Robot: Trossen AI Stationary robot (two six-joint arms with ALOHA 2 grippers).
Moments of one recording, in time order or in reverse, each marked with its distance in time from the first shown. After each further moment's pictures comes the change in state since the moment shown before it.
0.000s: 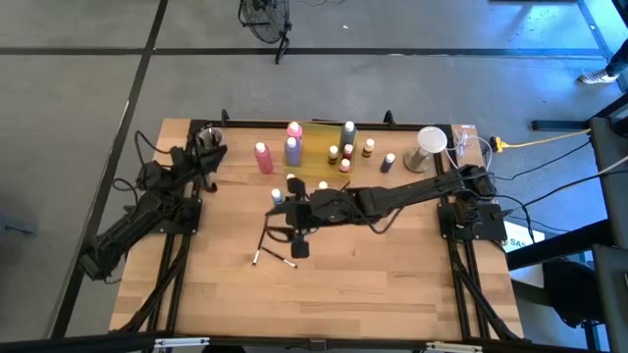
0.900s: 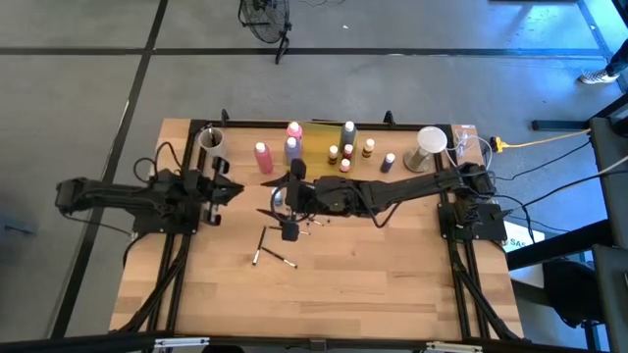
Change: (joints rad) left arm -0.768 0.379 0.000 0.360 -0.267 0.225; right arm -0.034 -0.001 0.000 0.204 0.124 -0.036
